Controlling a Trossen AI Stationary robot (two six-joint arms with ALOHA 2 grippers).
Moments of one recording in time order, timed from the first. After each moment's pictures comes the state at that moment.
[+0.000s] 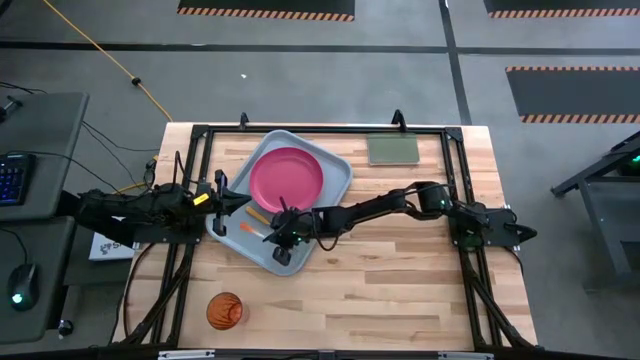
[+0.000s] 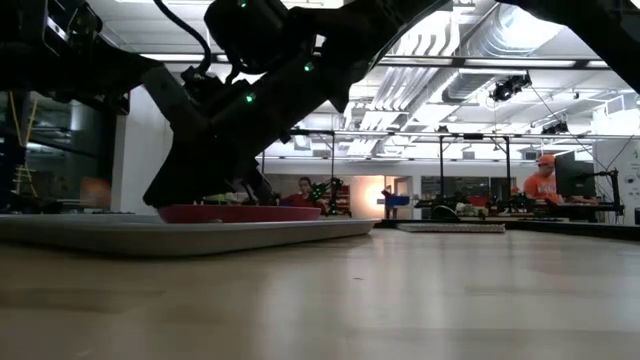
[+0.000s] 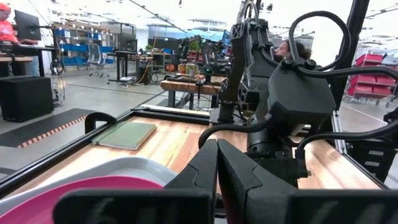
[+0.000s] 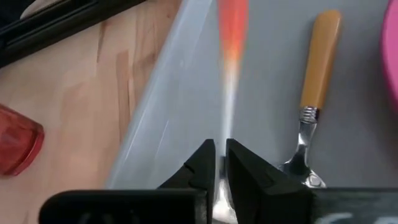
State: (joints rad) left arm -0.08 0.01 0.01 0.10 -0.22 -0.06; right arm 0.10 2.36 1.72 -0.01 0.02 0.43
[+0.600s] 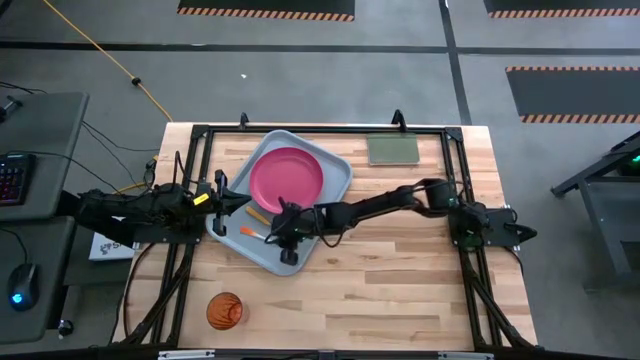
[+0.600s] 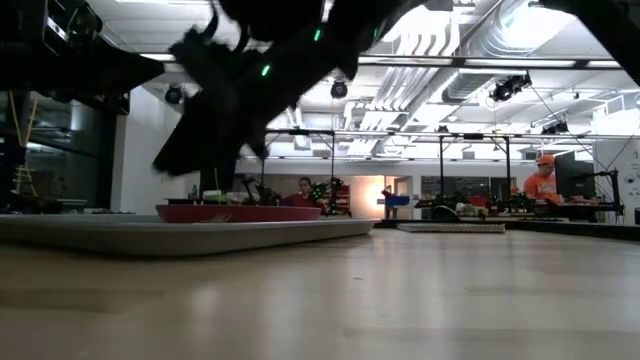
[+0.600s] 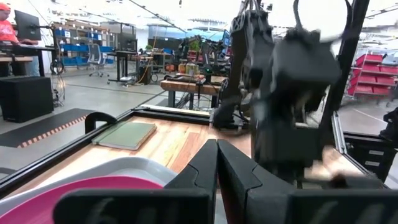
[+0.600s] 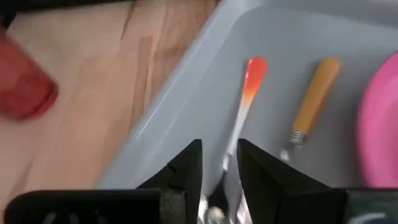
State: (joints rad) left arm -0.08 0.01 0.01 0.10 -0.22 -0.06; right arm 0.10 2.27 1.72 -0.11 0.01 0.15
